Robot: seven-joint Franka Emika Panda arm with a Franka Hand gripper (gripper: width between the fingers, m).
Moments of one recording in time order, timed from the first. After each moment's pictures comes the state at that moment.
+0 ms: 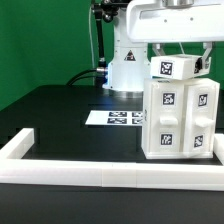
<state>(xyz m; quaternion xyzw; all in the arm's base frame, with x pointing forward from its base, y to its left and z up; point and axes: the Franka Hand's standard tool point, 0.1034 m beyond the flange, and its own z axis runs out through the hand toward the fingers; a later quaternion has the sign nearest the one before) 0.528 0.093 0.154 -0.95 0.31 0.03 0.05</state>
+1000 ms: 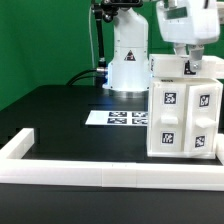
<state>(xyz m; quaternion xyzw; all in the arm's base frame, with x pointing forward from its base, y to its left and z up) 0.531 0.100 0.153 -0.74 0.67 0.04 0.07</state>
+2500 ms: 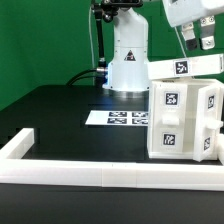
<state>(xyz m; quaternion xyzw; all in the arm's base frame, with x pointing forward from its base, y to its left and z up) 0.535 0.113 0.187 -0.77 0.62 0.05 0.12</state>
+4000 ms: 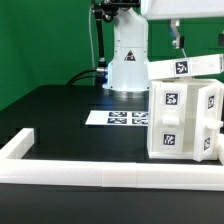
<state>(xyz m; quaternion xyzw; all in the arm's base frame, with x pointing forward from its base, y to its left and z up) 0.540 0.114 0.191 -0.98 -0.18 0.00 0.02</state>
